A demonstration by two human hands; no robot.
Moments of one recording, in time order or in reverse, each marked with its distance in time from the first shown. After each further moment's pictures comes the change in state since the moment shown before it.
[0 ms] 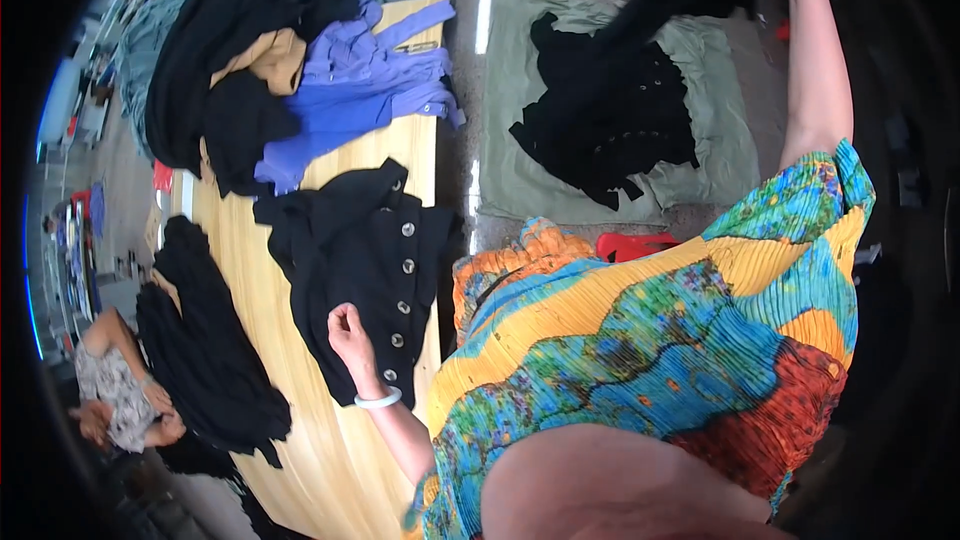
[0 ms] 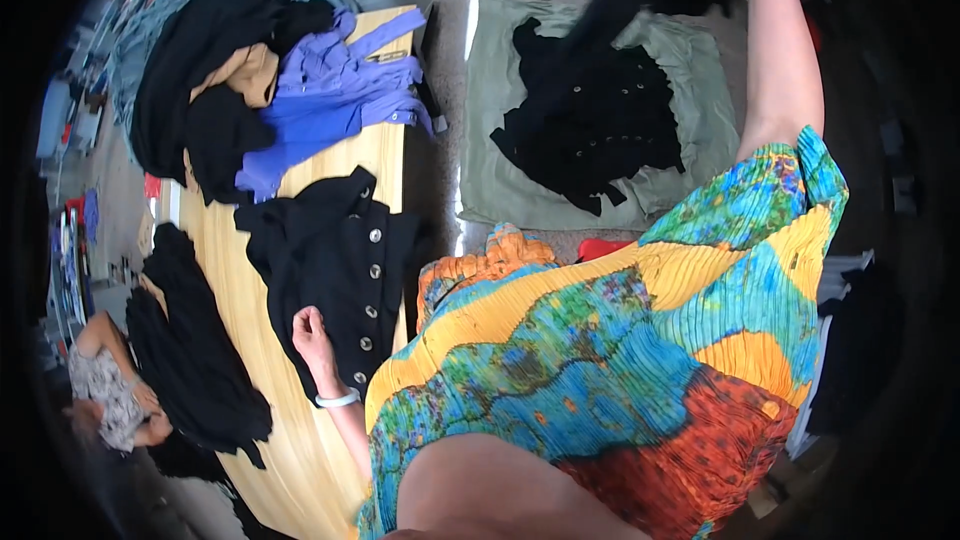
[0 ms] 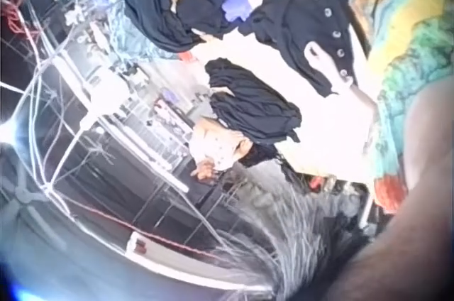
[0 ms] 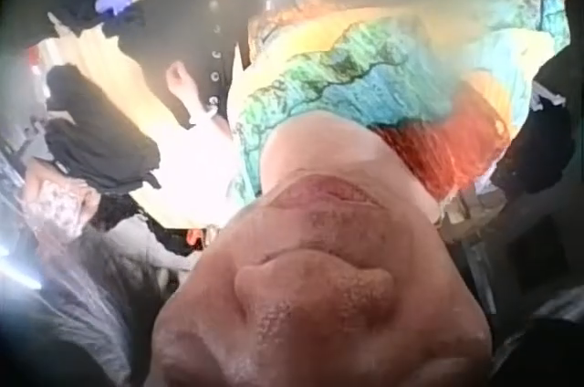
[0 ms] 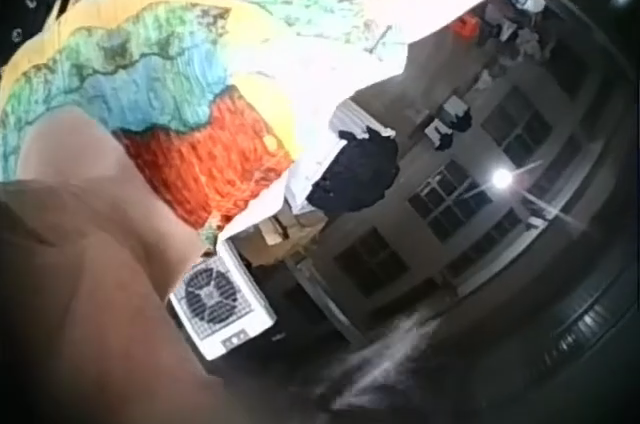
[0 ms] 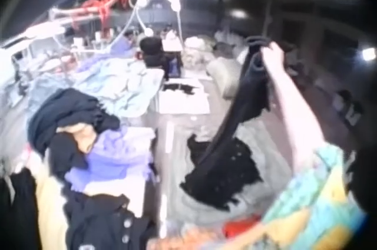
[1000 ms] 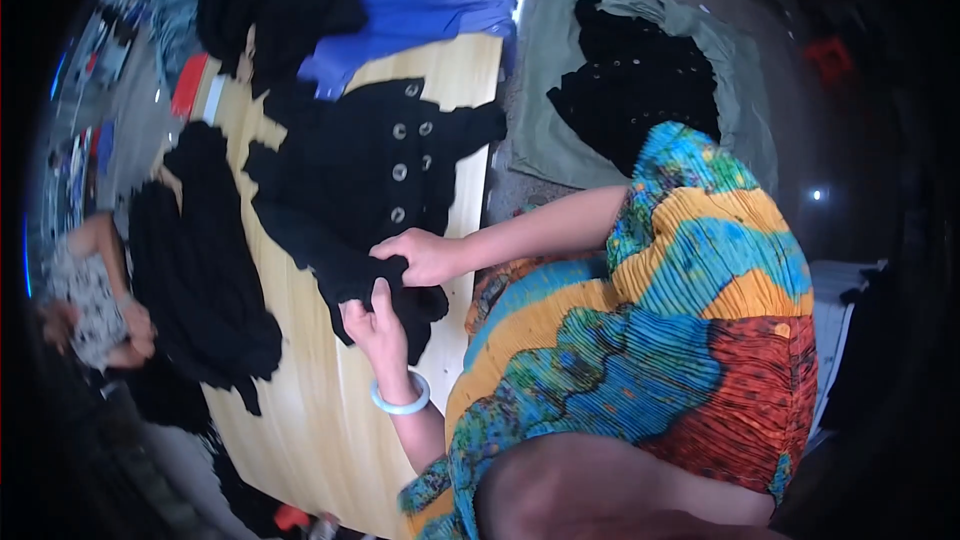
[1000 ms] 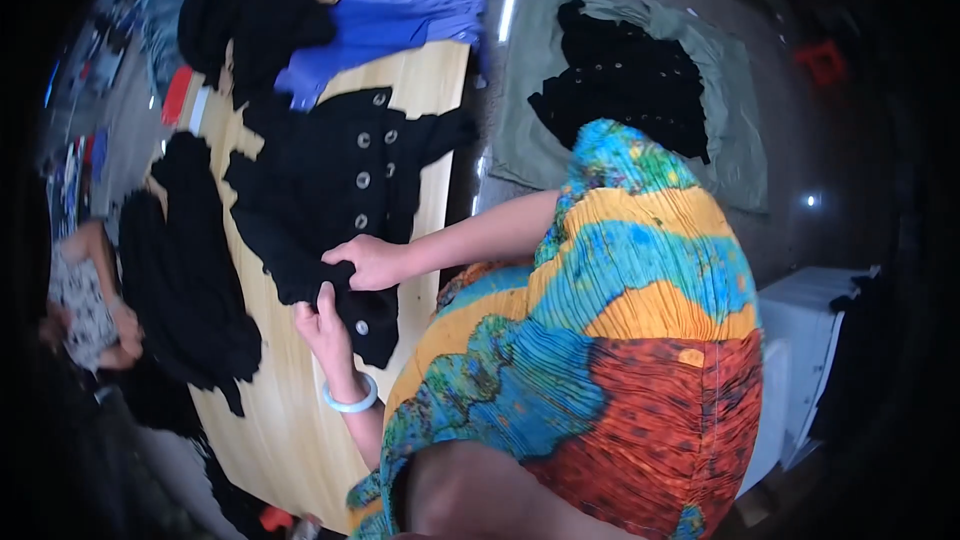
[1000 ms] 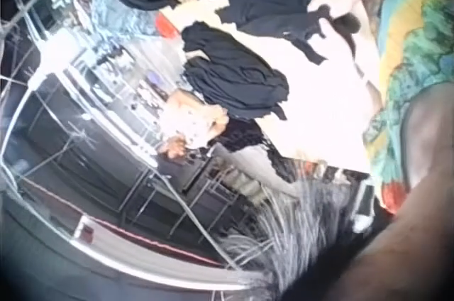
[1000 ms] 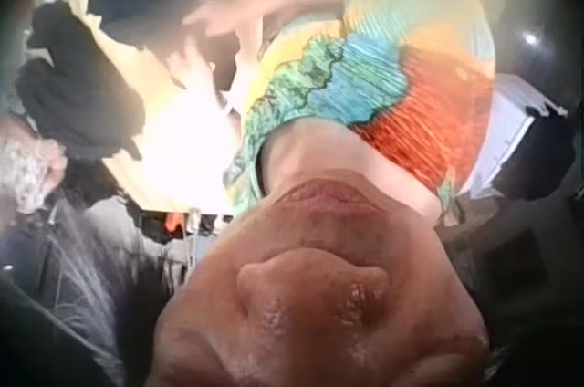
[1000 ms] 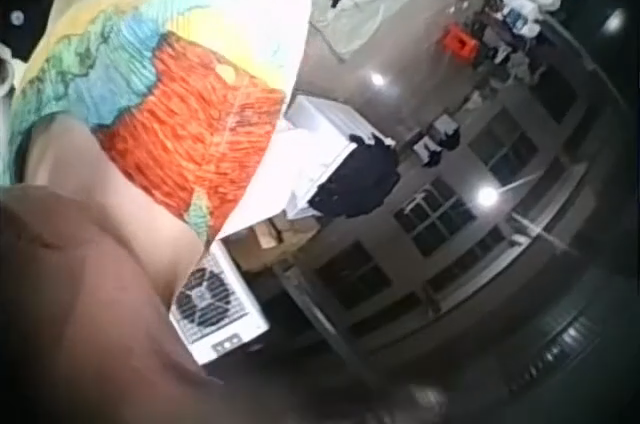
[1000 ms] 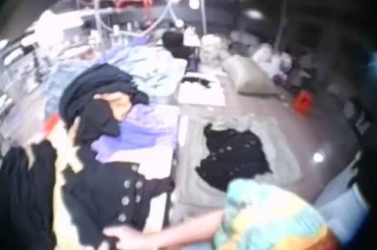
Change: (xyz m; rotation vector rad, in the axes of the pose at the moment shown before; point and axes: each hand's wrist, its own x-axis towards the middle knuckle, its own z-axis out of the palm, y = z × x) left_hand -0.090 0.016 -0.088 -0.271 0.081 0.171; right_hand -0.660 -0.182 -0.011 0.970 -1.606 -0.193
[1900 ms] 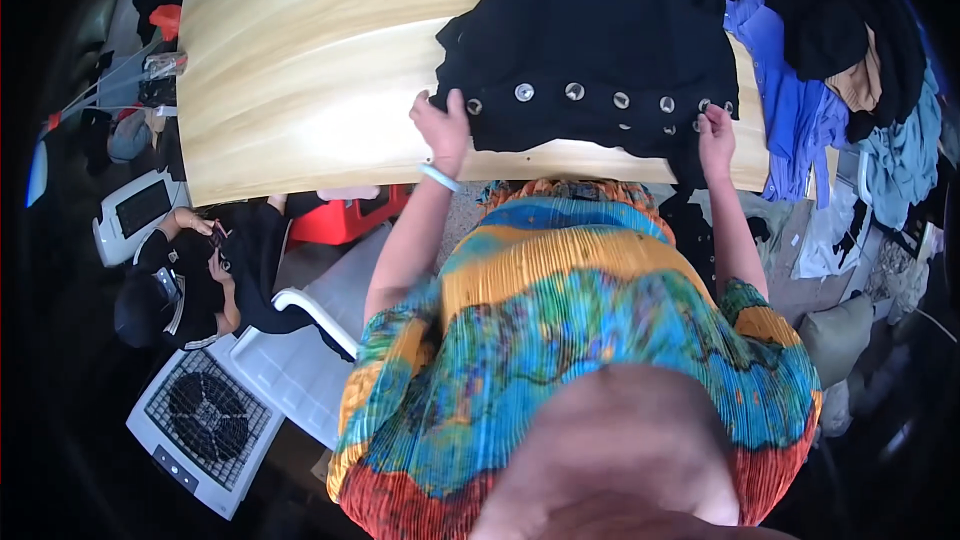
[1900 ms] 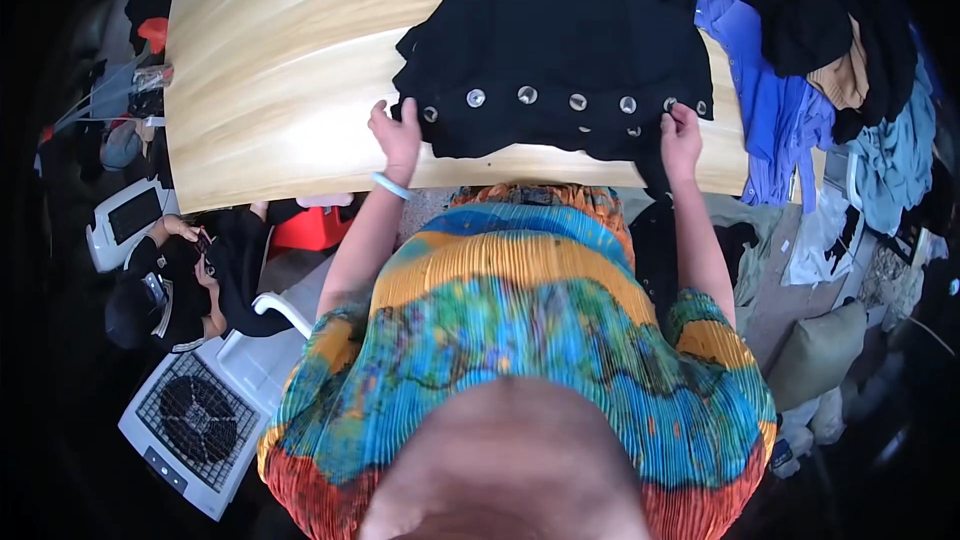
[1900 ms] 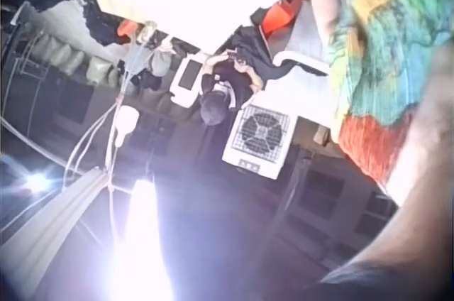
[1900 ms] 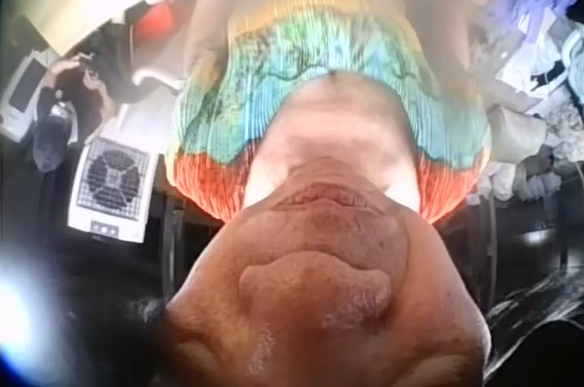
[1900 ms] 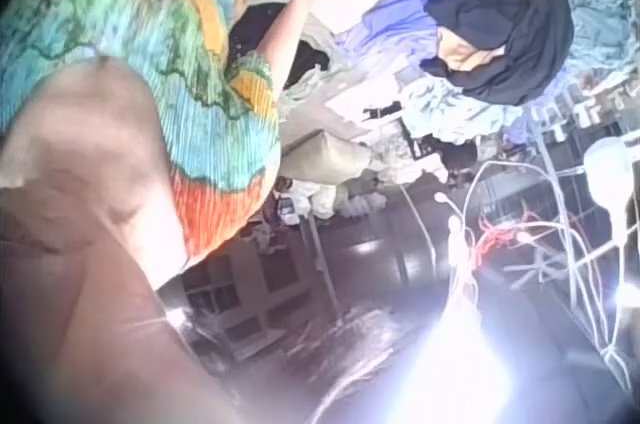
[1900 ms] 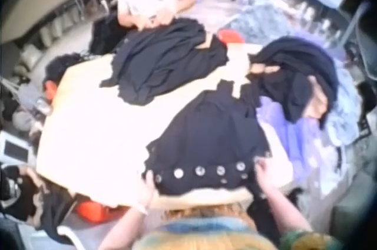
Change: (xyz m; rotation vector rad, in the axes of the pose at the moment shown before) left_hand -0.086 -0.200 0.010 0.402 1.096 -0.715; right_hand 0.068 0.175 -0.140 -0.335 -0.100 0.324
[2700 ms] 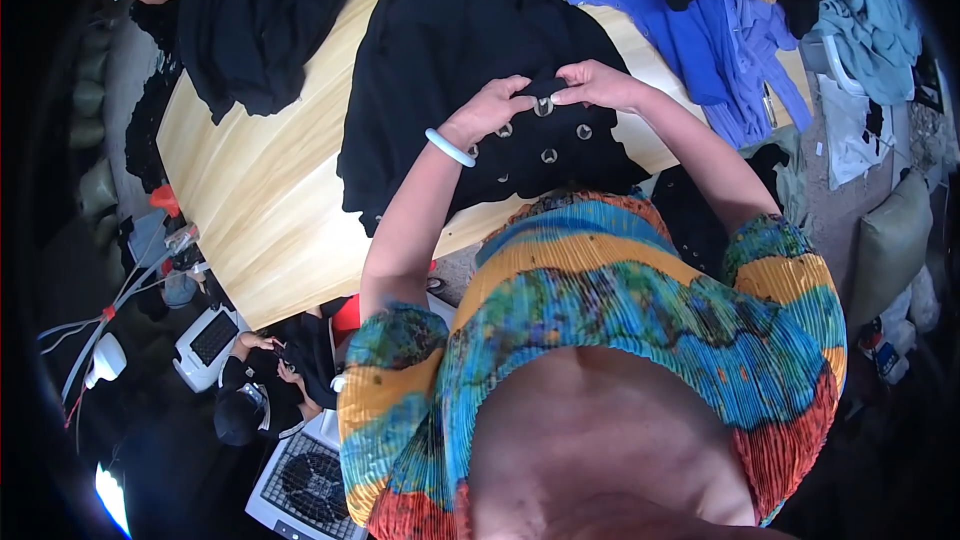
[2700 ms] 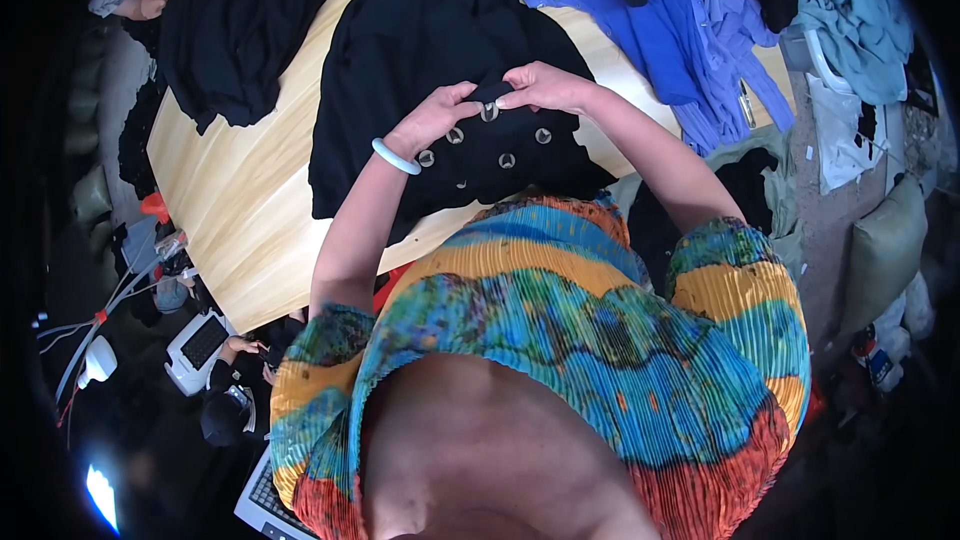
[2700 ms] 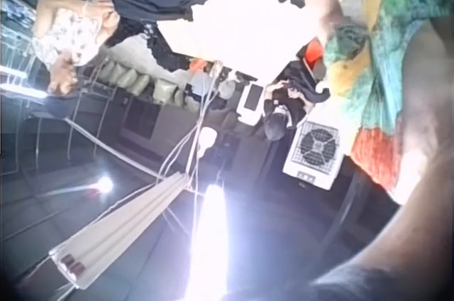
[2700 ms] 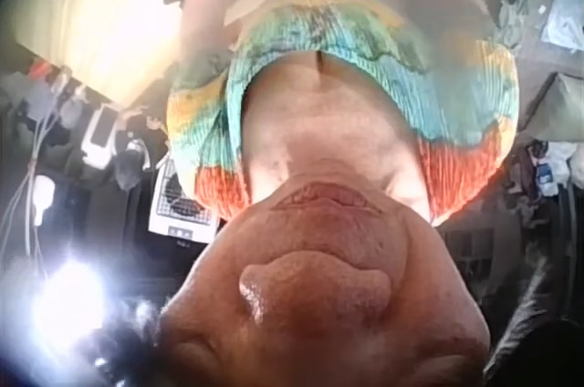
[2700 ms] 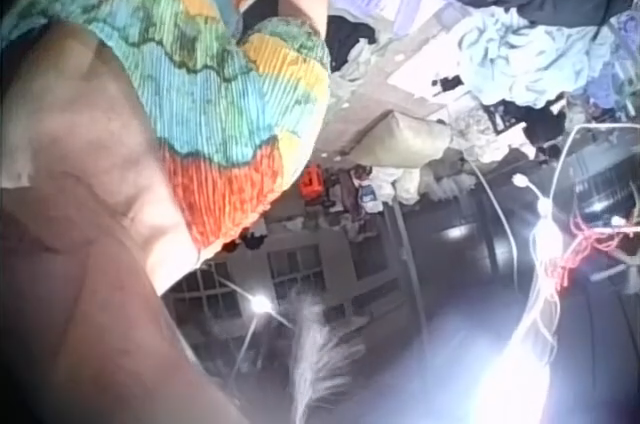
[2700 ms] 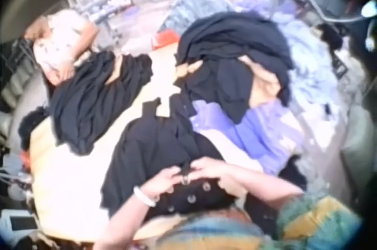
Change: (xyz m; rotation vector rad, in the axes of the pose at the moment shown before) left_hand -0.031 0.272 0.153 -0.133 -1.562 0.196; right_hand 0.113 -0.062 -0.048 0.336 -1.022 0.245
